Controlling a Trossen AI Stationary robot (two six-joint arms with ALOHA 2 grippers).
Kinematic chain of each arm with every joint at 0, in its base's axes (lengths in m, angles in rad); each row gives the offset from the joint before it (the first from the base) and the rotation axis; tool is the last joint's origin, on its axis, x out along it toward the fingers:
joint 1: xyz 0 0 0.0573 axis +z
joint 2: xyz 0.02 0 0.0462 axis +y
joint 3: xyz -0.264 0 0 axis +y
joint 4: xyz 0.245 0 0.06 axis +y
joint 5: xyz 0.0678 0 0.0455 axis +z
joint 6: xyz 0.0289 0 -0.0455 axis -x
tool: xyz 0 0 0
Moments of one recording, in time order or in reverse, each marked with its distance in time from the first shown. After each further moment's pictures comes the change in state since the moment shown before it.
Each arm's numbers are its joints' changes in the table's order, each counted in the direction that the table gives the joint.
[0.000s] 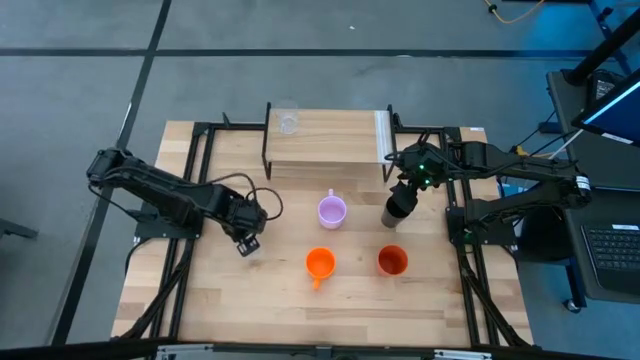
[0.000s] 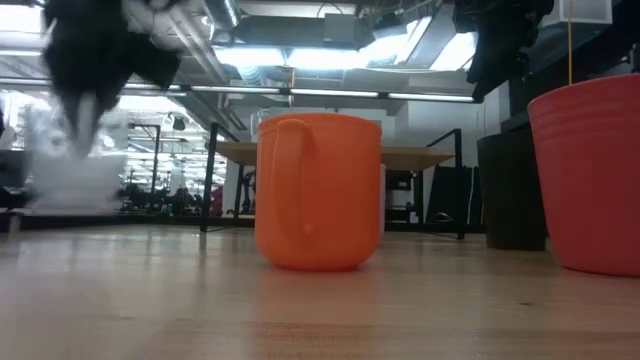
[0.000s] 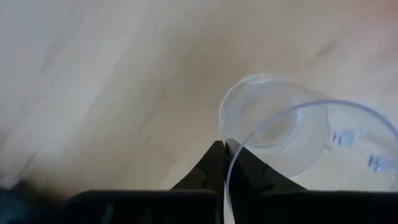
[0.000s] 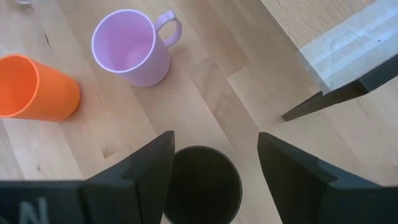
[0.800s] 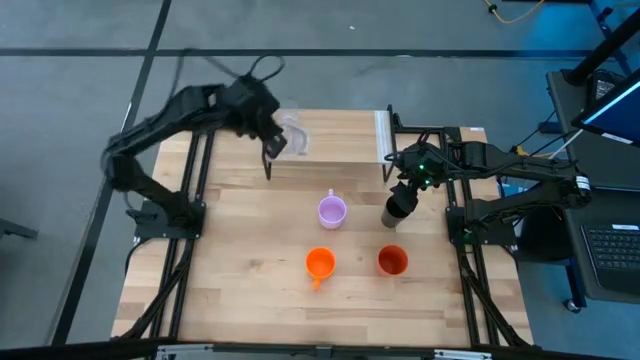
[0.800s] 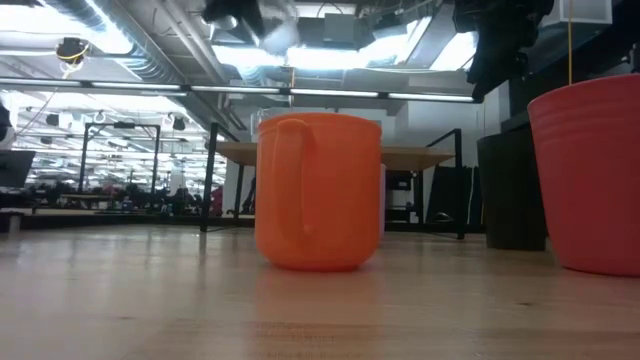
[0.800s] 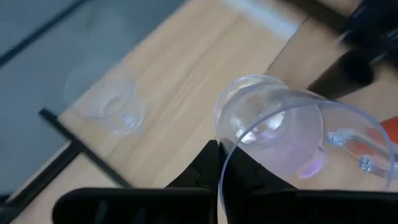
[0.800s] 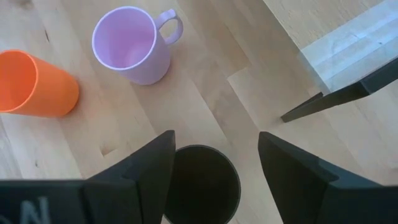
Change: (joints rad) left arm 0.613 0.208 -0.941 0.213 0.142 -0.593; right arm 0.000 0.000 0.000 0.001 0.000 0.015
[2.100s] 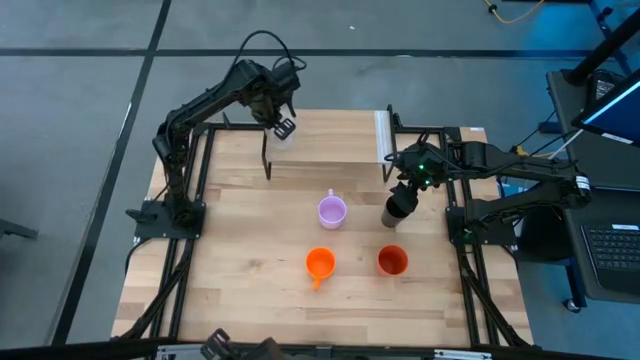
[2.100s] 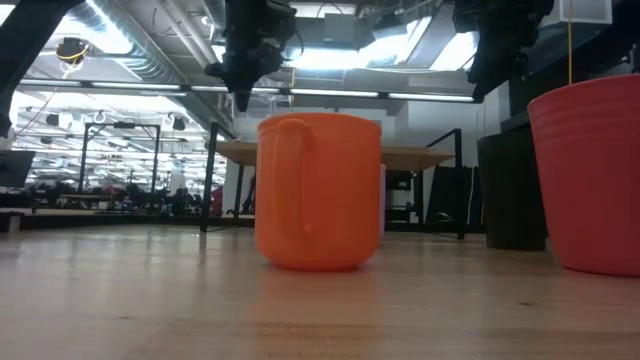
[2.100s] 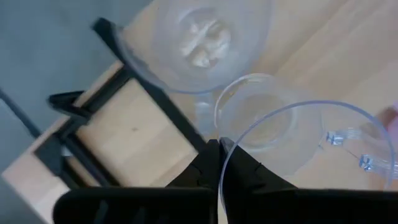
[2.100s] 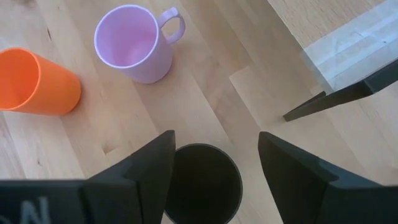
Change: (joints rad) left arm 0.233 0.384 -0.201 0.329 0.022 -0.035; right arm 0.000 0.000 0.000 0.002 0.009 0.002
